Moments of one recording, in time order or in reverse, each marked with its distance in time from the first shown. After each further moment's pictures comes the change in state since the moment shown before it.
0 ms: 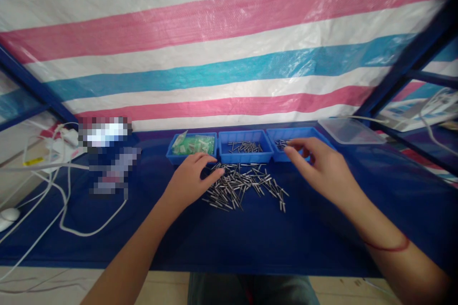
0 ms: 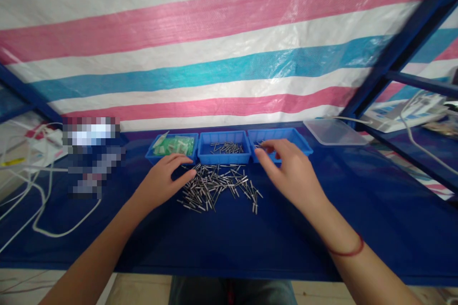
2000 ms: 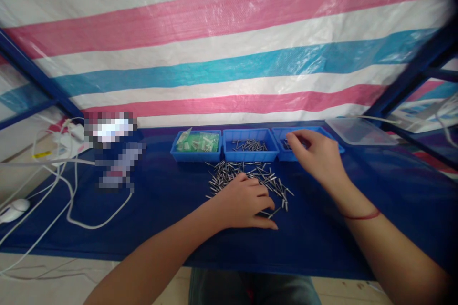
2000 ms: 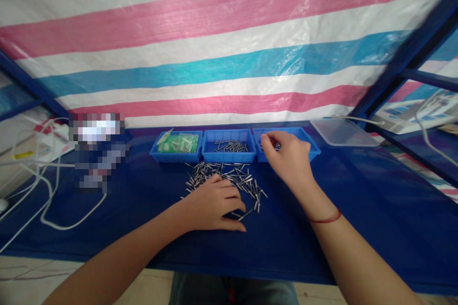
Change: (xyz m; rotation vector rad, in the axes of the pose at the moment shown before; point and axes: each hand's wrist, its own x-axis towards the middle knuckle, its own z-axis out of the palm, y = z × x) left_hand 0.005 0.052 0.057 0.027 -0.260 0.644; right_hand 0.027 0.002 0.021 -0.057 0.088 0.172
